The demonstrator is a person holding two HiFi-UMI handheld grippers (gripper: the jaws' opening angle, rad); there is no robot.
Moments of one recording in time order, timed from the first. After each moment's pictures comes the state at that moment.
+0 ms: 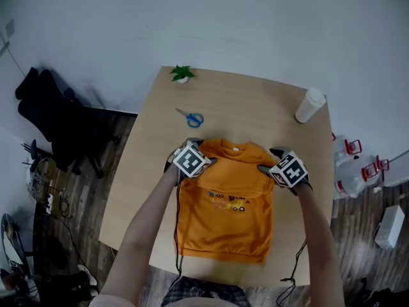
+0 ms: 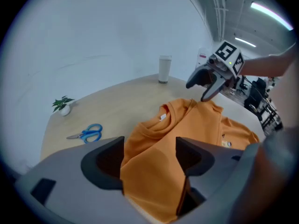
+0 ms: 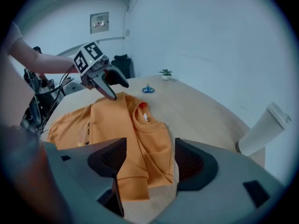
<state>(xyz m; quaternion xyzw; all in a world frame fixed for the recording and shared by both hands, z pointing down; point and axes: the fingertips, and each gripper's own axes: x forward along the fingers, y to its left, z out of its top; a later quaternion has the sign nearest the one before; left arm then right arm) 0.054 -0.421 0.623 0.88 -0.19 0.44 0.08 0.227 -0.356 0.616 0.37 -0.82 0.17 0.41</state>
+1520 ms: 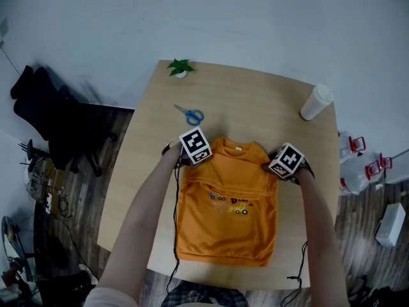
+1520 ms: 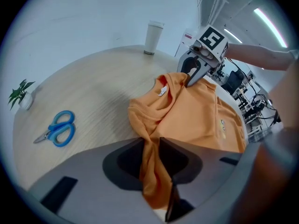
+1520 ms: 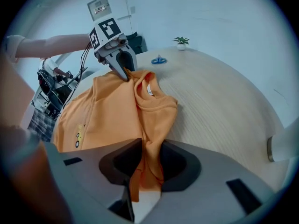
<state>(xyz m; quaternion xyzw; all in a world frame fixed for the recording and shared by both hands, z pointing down) 0.048 -0.430 0.689 0.82 -0.02 0.55 0.13 0.223 -0.359 0.684 0.24 -0.80 0.25 0.49</state>
